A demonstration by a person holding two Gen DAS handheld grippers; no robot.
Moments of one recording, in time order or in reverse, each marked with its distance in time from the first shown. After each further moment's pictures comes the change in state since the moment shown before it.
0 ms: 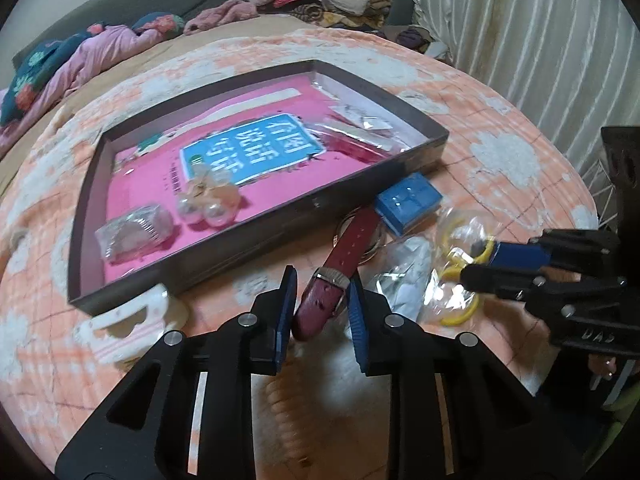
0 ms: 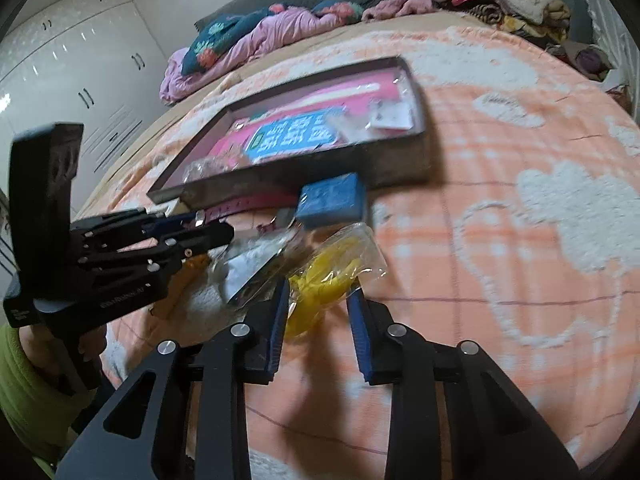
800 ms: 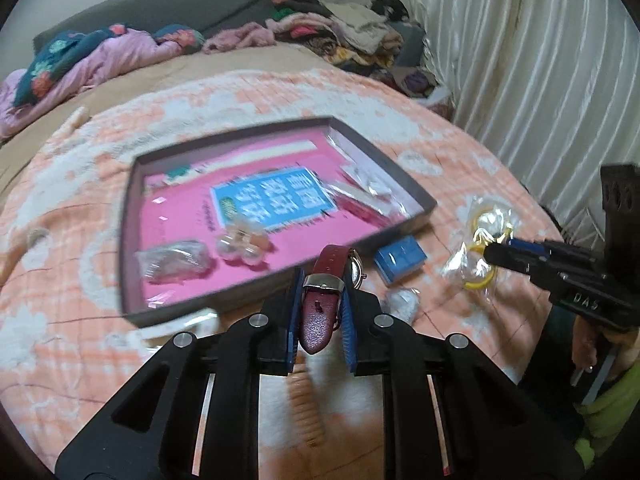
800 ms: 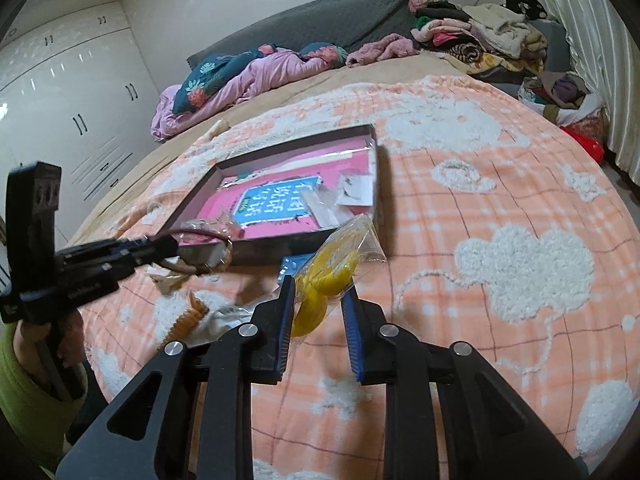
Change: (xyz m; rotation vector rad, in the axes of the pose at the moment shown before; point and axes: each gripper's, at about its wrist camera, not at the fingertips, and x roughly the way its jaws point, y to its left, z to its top) left arm -0.059 0.025 0.016 -0.112 -0.134 -0.017; right arm -0.045 -0.005 0.026 -0.012 -0.143 -0.057
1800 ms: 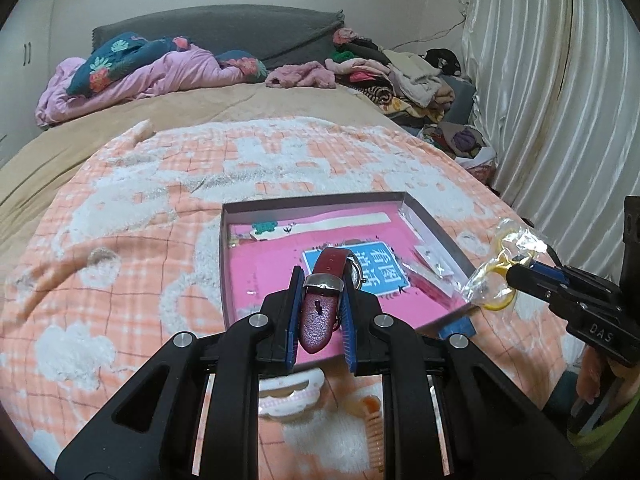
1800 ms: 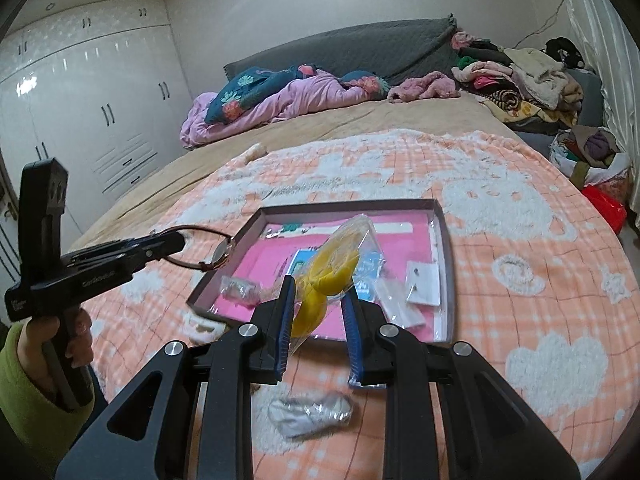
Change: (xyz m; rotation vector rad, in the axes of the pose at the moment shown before) left arm -0.038 0.063 0.039 -0.133 -0.132 0.110; right arm 0.016 0.059 0.070 -0.116 -0.081 0.050
